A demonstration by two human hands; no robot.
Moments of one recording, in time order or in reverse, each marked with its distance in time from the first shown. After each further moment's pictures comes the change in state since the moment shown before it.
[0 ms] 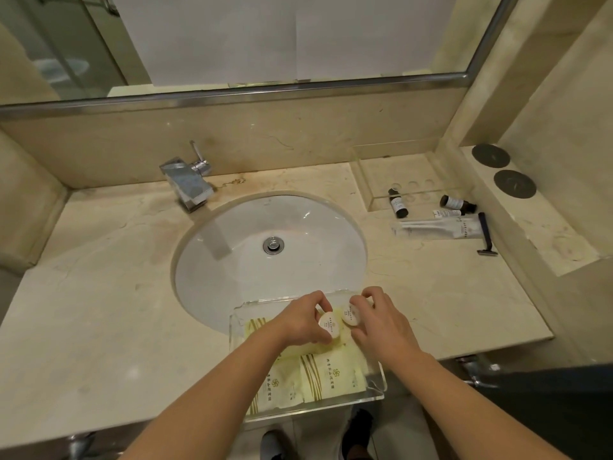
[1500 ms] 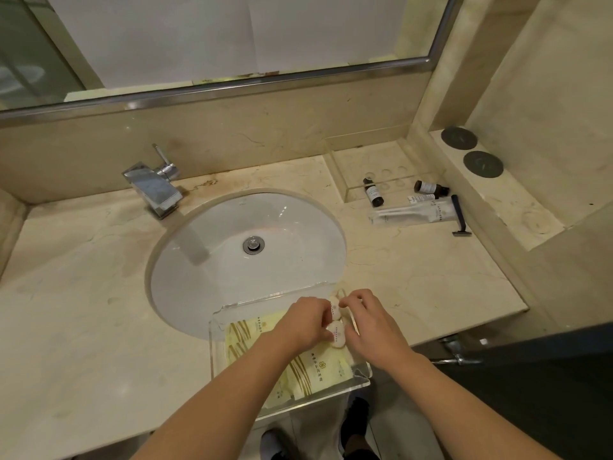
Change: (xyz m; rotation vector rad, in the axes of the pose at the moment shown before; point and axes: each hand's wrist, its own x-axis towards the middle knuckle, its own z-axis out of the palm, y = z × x) left_hand 0.019 0.016 0.037 0.436 0.078 0.161; right_hand -0.023 0.017 0.016 0.248 0.113 -0.031
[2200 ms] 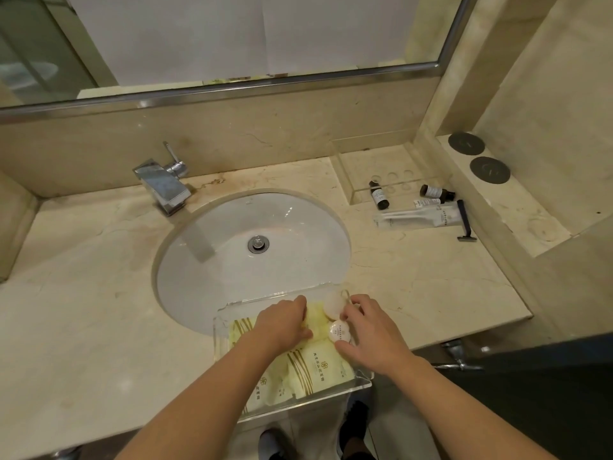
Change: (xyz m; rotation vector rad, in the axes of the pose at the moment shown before) left_hand -0.015 -0.034 -0.009 0.193 0.021 -0.160; right_hand -0.001 -0.007 -0.004 -0.089 -0.113 -0.024
